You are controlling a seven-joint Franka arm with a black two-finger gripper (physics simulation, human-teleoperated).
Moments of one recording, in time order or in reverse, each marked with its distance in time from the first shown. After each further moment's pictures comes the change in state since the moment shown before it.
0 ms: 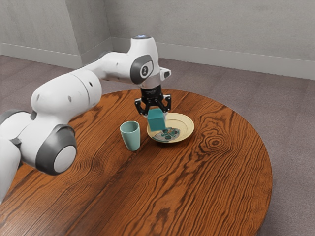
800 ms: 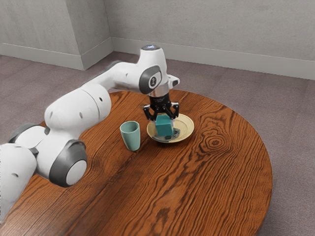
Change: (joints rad) arm 0.008 0.190 -0.015 0.234 -0.001 -0.006 0.053
